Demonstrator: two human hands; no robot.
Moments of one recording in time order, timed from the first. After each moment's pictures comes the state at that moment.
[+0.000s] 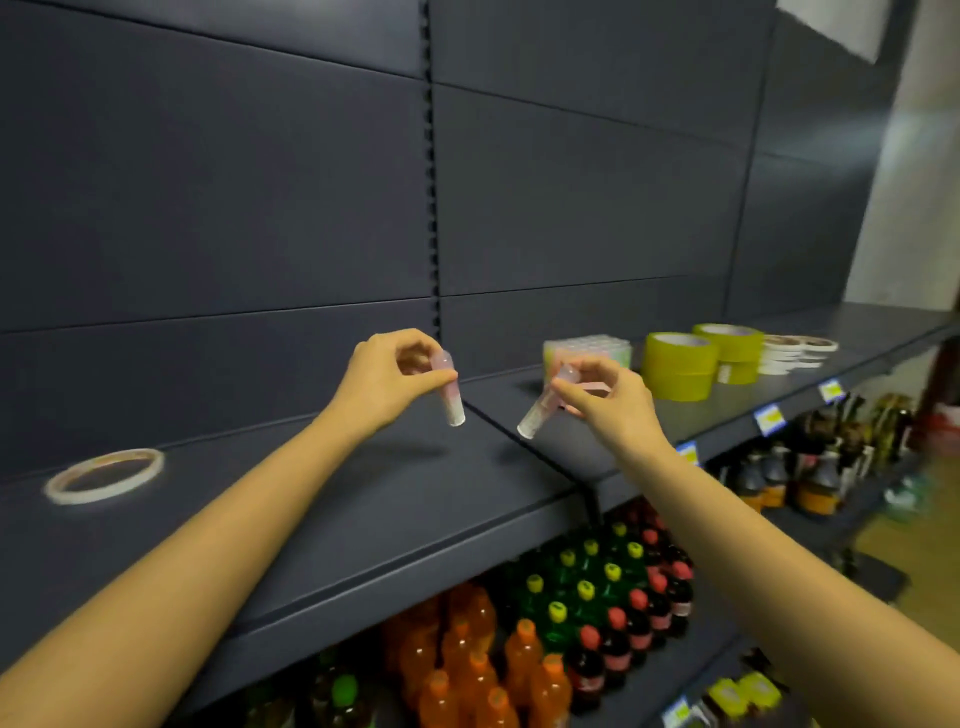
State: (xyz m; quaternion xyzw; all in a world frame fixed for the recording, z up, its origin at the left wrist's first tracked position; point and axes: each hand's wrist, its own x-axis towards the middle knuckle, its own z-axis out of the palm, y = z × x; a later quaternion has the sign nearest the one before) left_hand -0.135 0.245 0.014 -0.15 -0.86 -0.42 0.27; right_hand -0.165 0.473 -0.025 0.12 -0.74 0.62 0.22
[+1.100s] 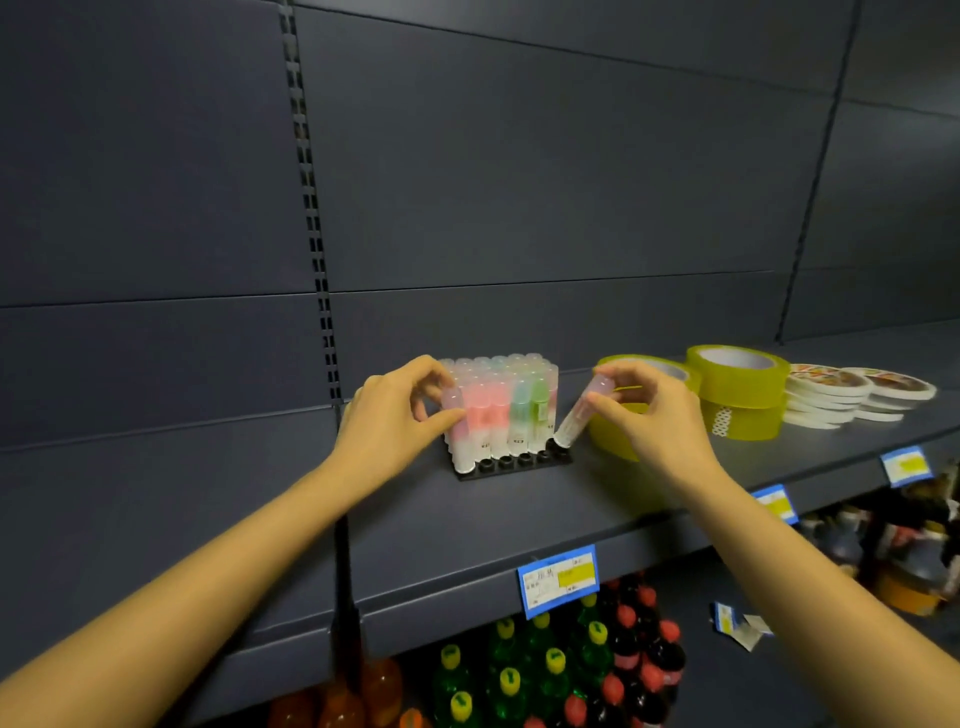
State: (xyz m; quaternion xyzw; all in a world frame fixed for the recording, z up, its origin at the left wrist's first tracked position) left_hand -0.281 0.427 -0.028 -0.06 -0.90 -0.27 0.34; right_hand -0.355 0.664 -0.040 0.21 -0.77 0.54 0.25
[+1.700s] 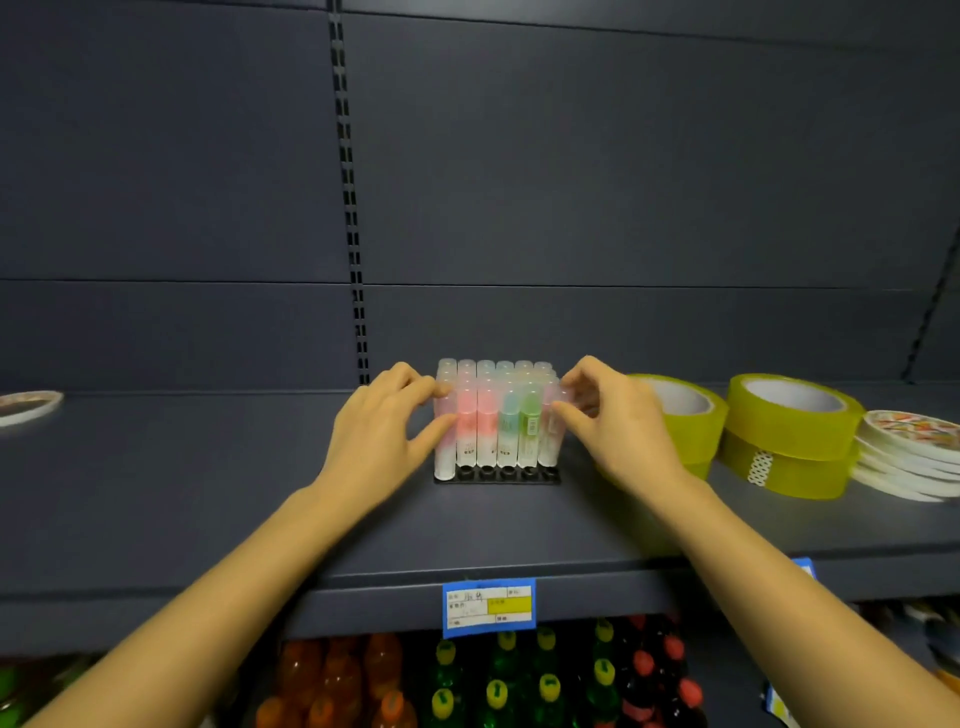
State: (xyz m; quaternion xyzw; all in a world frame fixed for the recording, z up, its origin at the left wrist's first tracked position) left_hand -0.278 0.469 -0.044 0.06 -0.91 -0.07 0.41; right_hand -0.397 0.661 -0.030 0.35 -0.82 0.38 0.23
